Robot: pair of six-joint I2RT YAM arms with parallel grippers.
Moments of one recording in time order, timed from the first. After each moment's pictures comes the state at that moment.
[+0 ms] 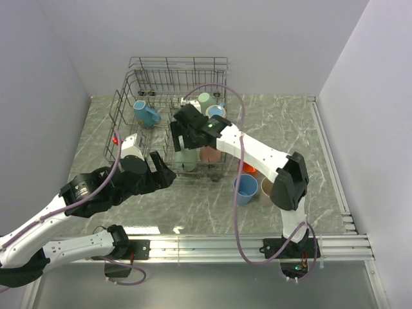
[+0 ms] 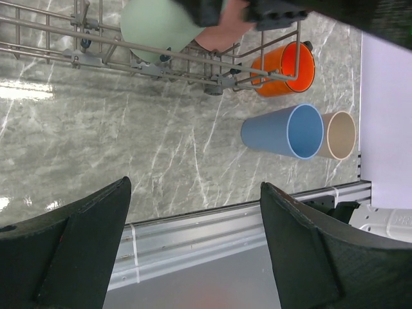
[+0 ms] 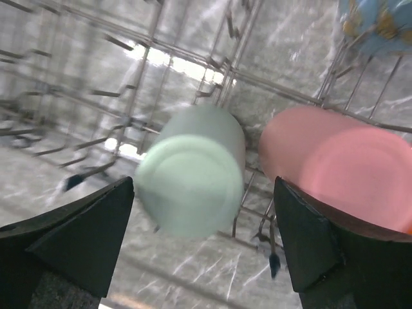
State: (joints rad) left arm -1.00 0.83 1.18 -1.03 -0.43 -1.04; right arm 0.88 1.97 1.88 -0.82 0.29 0.51
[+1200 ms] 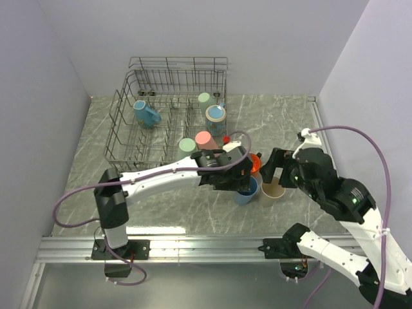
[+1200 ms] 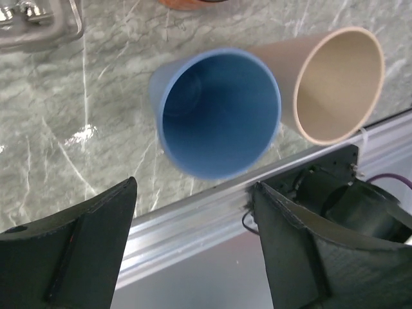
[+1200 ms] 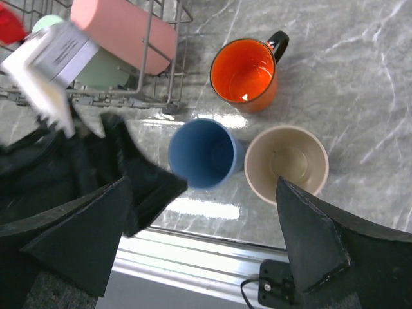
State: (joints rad) left arm -1.17 1.76 1.60 -0.81 -0.18 -1.00; right arm 0.66 0.78 1.21 -1.09 0.30 0.62
